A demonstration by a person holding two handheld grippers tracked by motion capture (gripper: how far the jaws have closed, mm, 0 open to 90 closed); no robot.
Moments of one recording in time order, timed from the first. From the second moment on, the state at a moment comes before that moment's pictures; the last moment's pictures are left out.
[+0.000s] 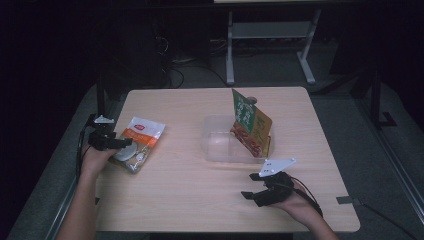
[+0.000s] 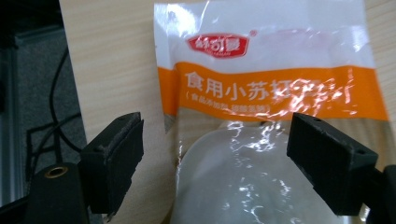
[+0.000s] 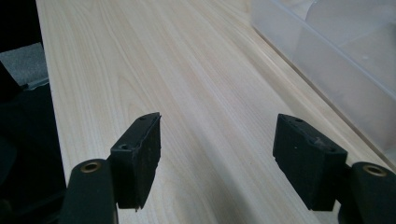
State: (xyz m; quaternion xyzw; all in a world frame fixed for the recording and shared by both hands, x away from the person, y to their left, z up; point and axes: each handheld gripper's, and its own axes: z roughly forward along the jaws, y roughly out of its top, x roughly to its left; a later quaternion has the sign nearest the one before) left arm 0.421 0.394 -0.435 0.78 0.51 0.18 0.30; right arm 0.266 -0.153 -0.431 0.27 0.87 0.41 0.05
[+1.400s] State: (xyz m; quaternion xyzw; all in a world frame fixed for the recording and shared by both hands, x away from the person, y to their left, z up) left arm 0.396 0.398 -0.424 0.76 0.46 0.07 0.45; right arm 0.267 -0.156 -0.430 0.27 0.87 0.41 0.06
